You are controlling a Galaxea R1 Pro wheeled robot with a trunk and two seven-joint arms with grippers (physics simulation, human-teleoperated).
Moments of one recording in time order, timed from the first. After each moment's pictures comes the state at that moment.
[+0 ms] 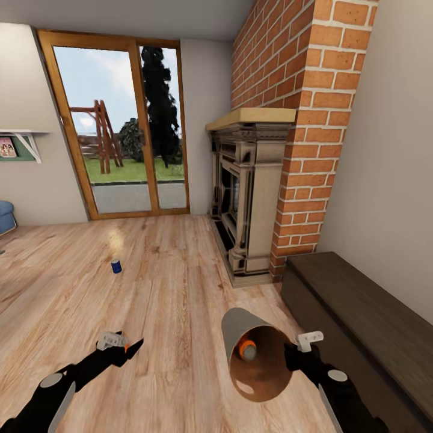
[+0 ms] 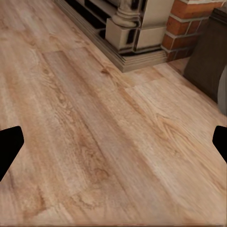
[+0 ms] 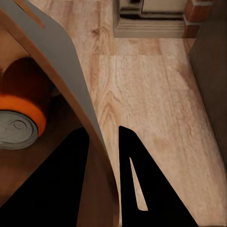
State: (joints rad) left arm -0.37 0.20 0.21 -0.79 0.00 -0.05 -0.67; right arm -0.27 -0.04 -0.07 -1.06 0.13 0.27 0.23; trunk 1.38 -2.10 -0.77
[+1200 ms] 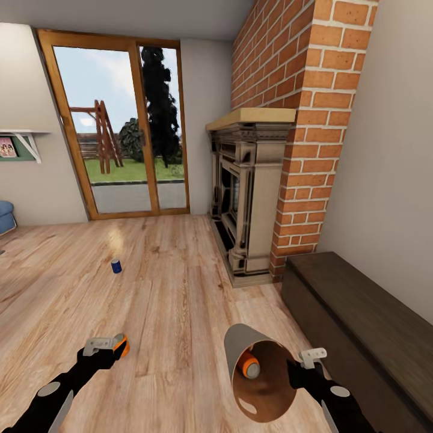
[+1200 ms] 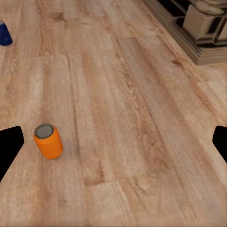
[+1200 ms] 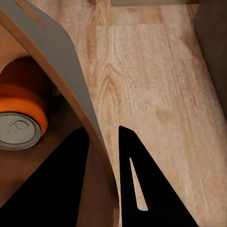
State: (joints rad) left arm -0.35 0.21 0.22 -0.74 0.01 -0.06 -0.35; right arm -0.27 -0.05 -0.10 -0.90 0.13 0.21 0.23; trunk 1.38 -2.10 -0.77
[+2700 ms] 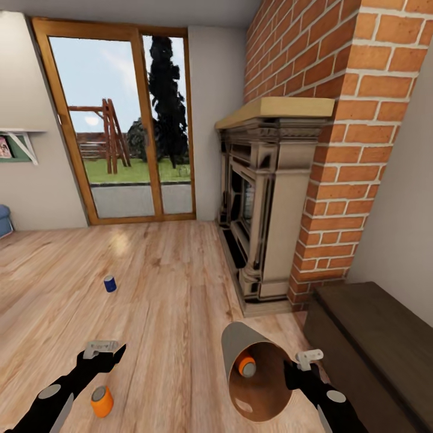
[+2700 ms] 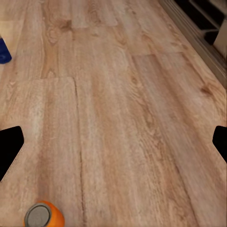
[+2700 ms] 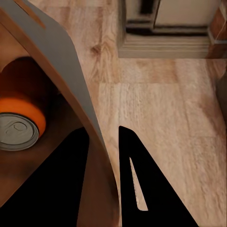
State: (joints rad) left arm -0.35 0.21 0.21 -0.72 0.00 -0.06 -0.34; right arm -0.27 -0.03 -0.09 -0.86 0.13 0.13 0.21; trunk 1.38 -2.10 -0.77
